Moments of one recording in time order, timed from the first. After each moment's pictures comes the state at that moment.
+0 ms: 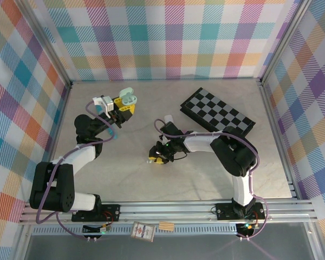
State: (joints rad) left arm -0.09 1.37 0.62 1.12 0.84 -0.29; right arm 0.80 1.95 1.09 -0.15 -0.60 1.09
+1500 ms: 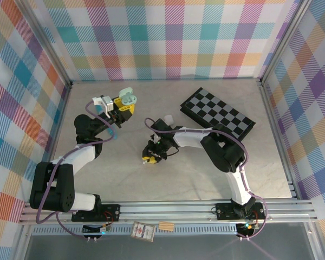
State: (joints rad) left arm -0.08 1.37 0.62 1.12 0.84 -0.29; right arm 0.84 2.09 1.33 -0.35 -0.65 1.04
